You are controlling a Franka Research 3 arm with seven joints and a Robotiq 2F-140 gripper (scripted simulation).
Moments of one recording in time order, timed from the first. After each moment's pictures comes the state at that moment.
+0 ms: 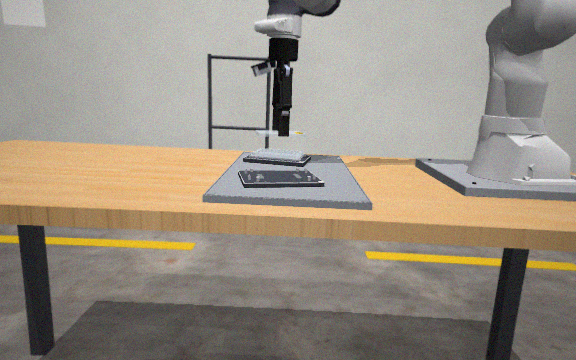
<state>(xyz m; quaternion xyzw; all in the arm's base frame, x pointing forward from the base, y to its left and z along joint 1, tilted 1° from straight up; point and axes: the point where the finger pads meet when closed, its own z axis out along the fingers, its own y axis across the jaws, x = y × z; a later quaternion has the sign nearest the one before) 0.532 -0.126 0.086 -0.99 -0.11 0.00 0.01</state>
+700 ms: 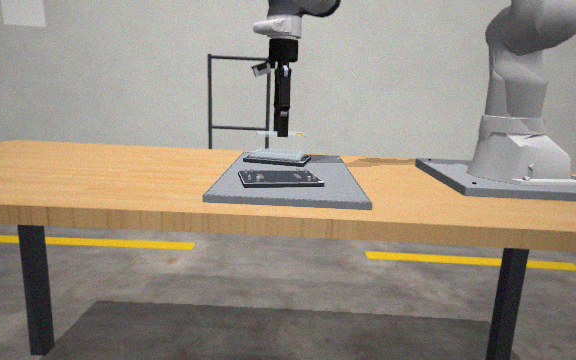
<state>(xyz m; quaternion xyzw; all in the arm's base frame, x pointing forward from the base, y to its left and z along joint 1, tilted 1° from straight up) 0.532 -0.125 0.085 -1.00 -0.08 0.00 0.01</state>
